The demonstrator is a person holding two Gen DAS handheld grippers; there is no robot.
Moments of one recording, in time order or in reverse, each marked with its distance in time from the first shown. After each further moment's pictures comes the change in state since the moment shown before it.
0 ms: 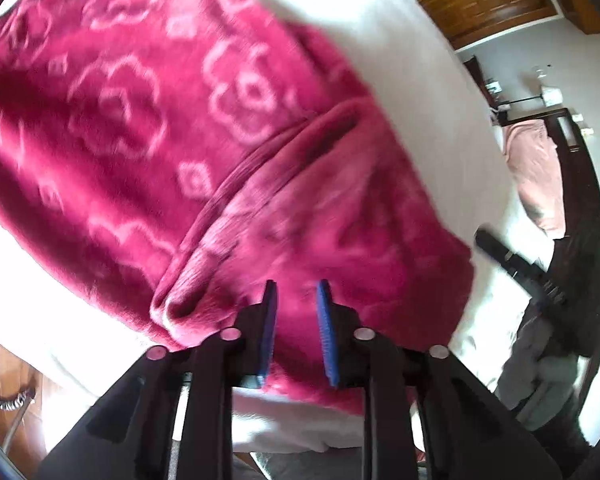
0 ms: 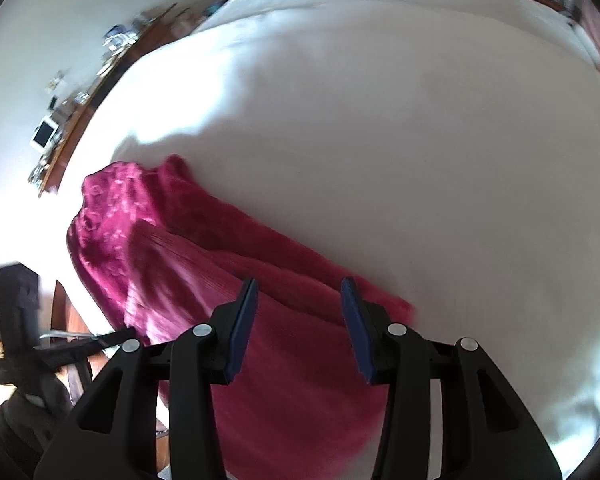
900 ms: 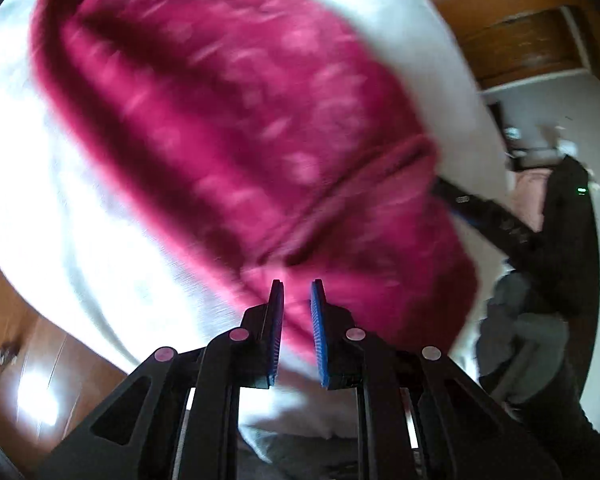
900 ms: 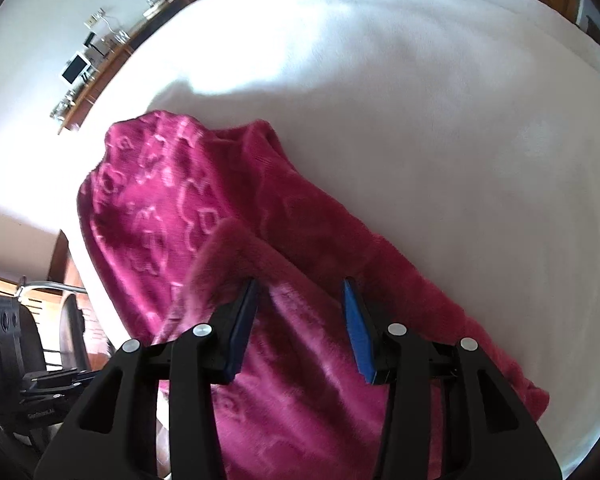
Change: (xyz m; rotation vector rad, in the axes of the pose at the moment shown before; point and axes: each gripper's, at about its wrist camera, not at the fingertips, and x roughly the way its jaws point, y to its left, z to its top) left arm -0.029 0.036 -0.021 -0.153 -0.052 -0.010; right arm 0.077 0.118 0.033 -0.220 0.095 0.073
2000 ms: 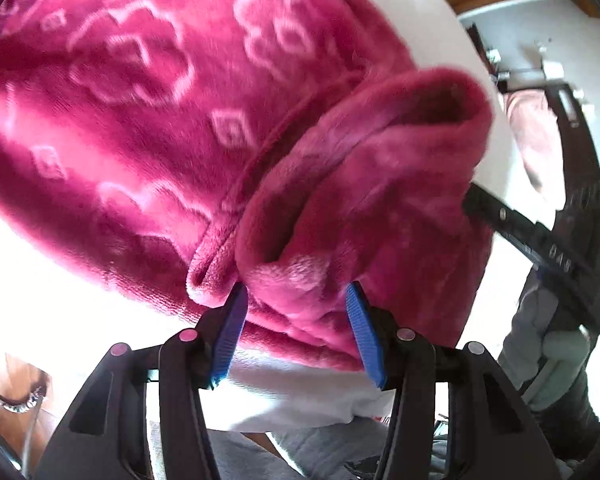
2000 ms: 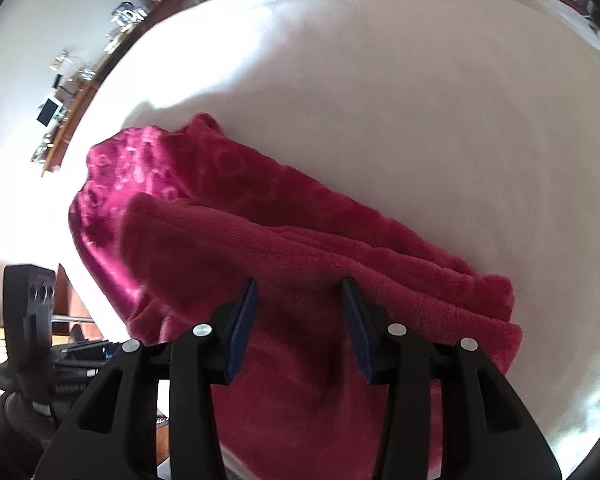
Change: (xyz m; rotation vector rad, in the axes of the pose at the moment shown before) left arm 0.059 -0.032 0.013 0.167 0.187 -0.002; right arm -0.038 -0.045 -0.055 0.161 -0.031 -0.028
